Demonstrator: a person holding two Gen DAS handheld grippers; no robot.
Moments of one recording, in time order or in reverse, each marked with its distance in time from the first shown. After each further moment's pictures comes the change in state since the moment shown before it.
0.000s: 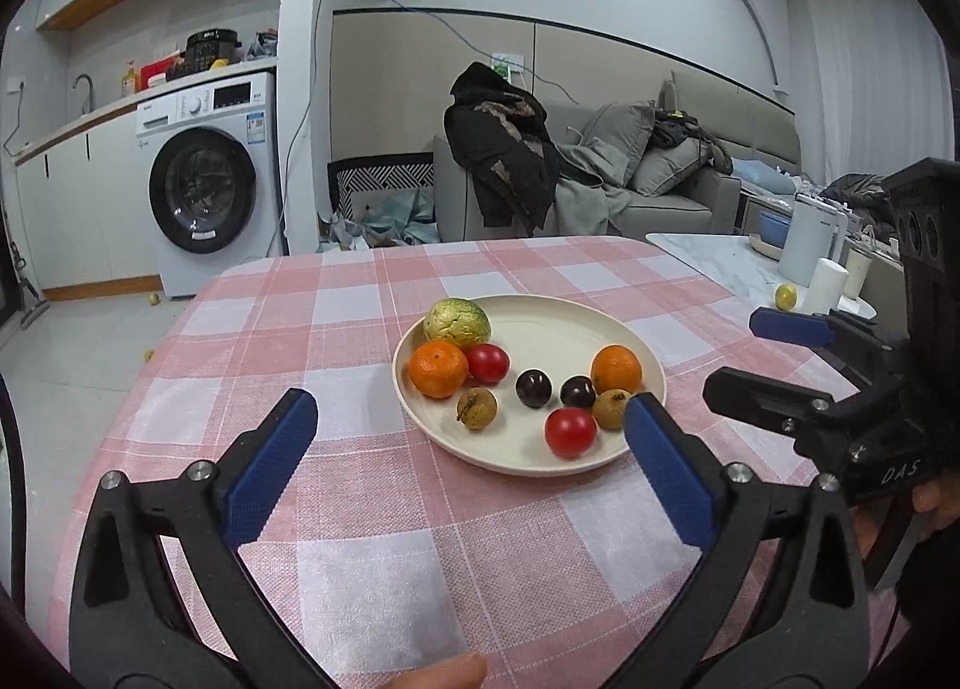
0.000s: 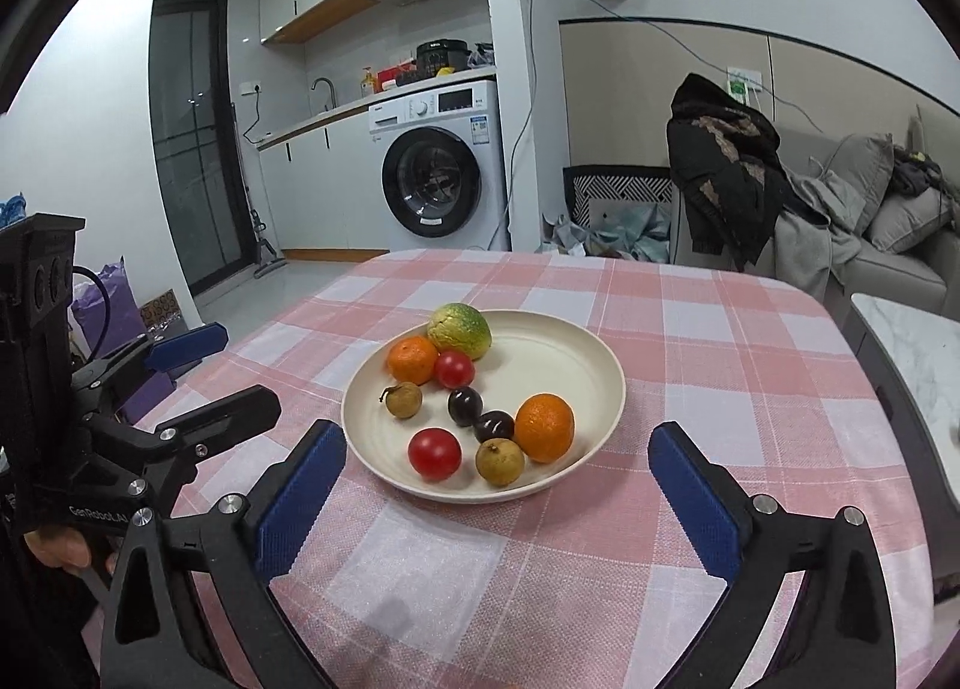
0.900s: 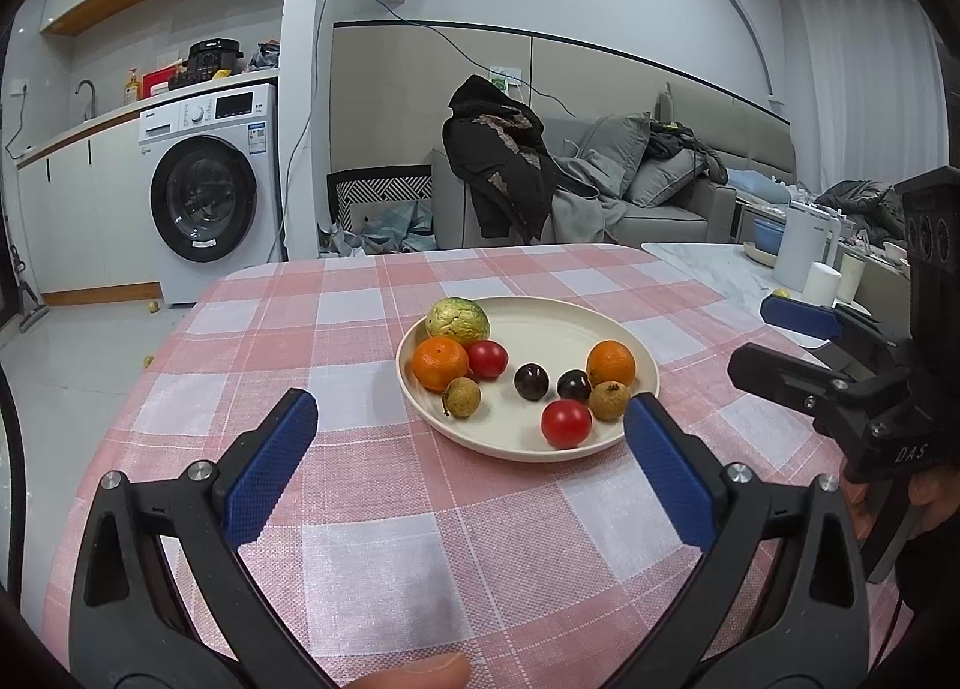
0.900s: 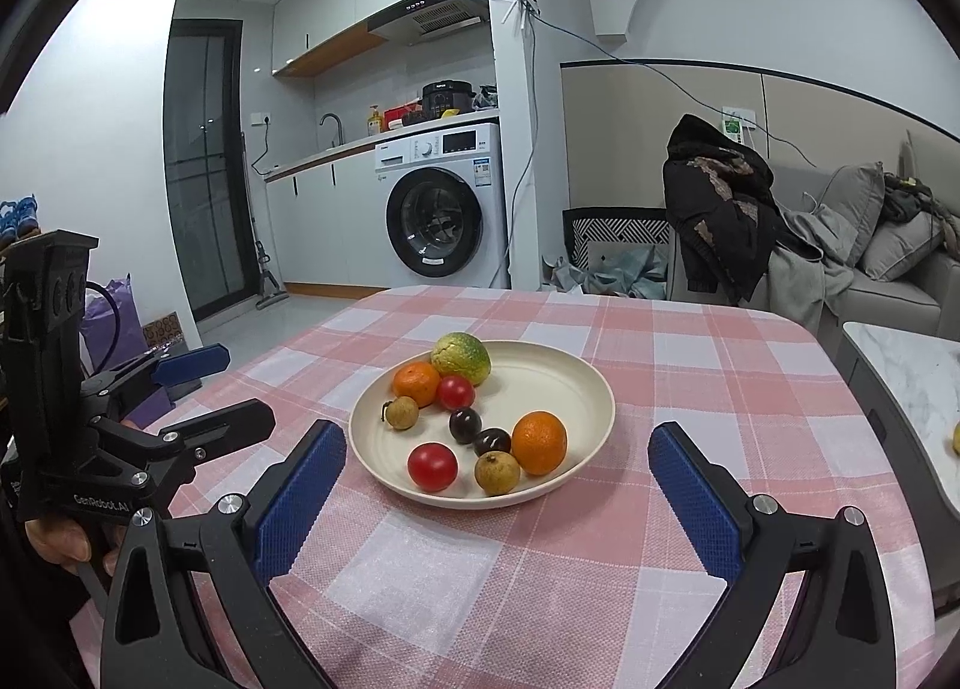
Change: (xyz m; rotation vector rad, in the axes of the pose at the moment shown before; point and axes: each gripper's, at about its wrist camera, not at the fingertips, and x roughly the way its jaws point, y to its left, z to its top) left arm -0.017 0.000 -0.010 -0.012 -0.024 -0.006; right arm -0.018 0.000 -0.013 -0.009 -0.112 -0.002
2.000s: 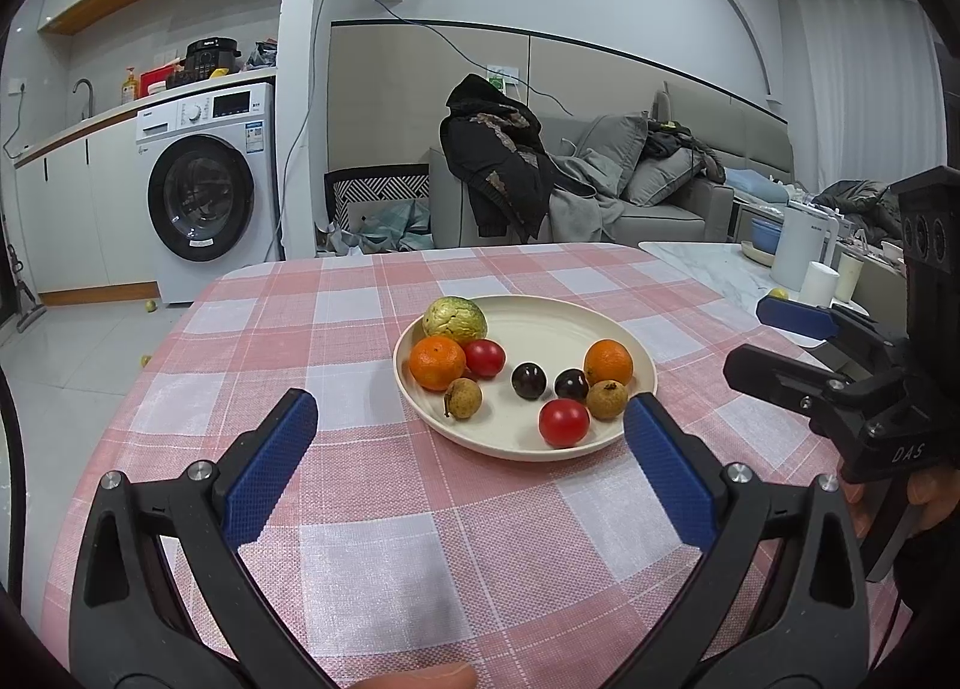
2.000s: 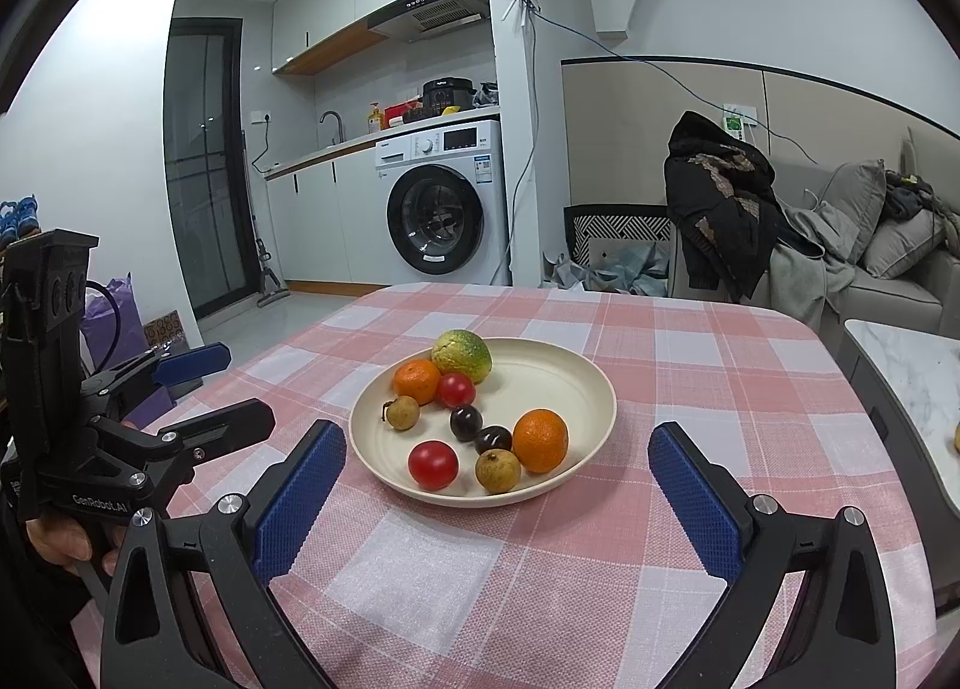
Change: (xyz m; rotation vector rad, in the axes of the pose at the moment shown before) left arm 0.000 0.000 0.000 -0.001 0.000 0.000; right arm 0.002 0.000 -0.002 0.000 0.005 0.000
